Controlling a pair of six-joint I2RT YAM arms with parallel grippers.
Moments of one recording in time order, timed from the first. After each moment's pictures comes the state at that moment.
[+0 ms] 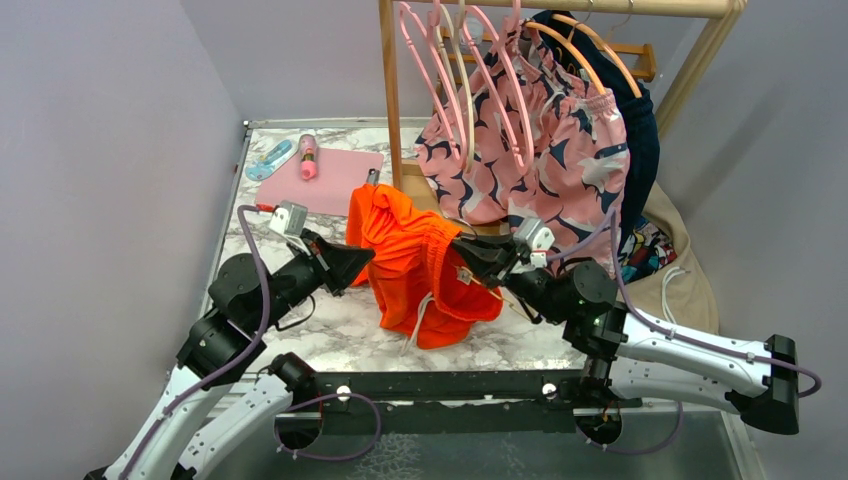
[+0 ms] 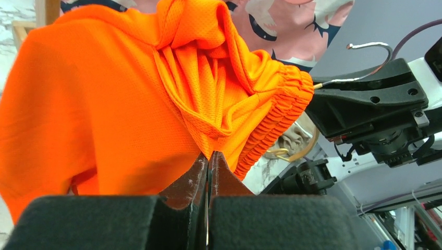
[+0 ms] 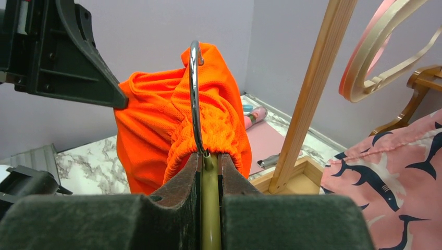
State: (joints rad) left arm -0.64 0.48 0.88 -0.45 0.14 -0.56; right arm 1.14 0.85 0.66 0.49 0.21 -0.16
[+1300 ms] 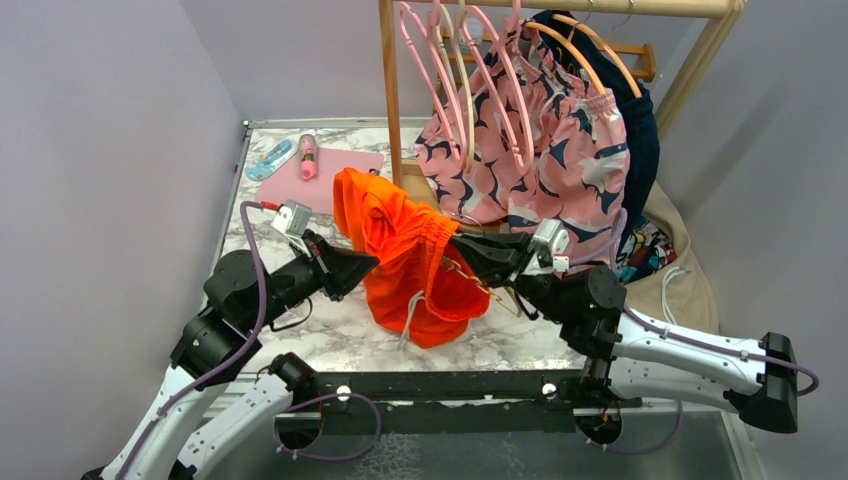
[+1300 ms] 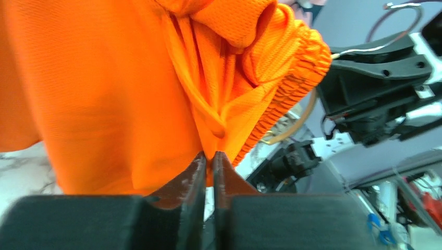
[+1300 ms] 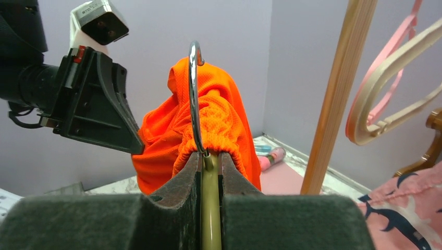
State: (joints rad) left arm -0.64 0.50 0.91 -0.51 0.21 -0.57; right arm 1.14 0.87 0.63 0.71 0.14 -0.12
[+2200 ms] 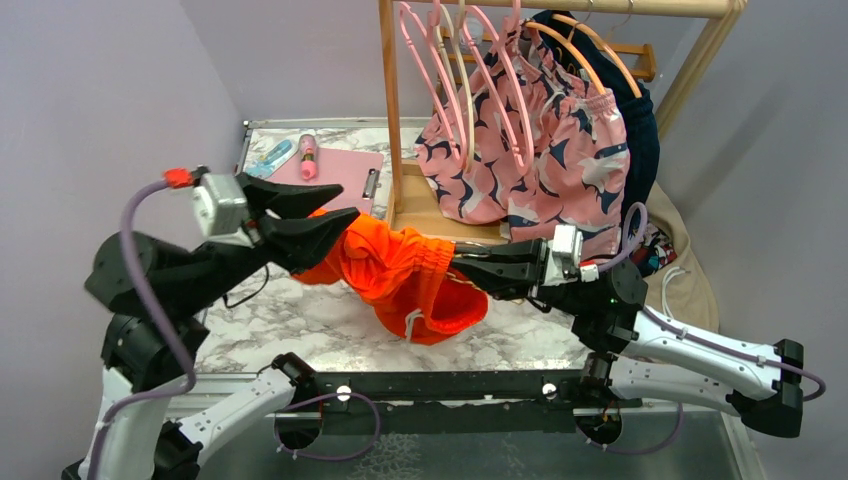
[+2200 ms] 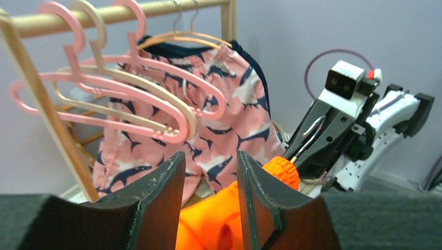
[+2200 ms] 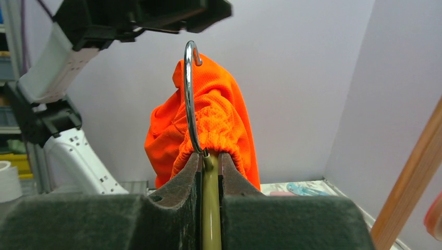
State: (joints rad) left arm -0.64 0.72 1.52 -0.48 0.35 -0.11; right arm 1.13 0.84 0.73 0.67 -0.20 -0.05
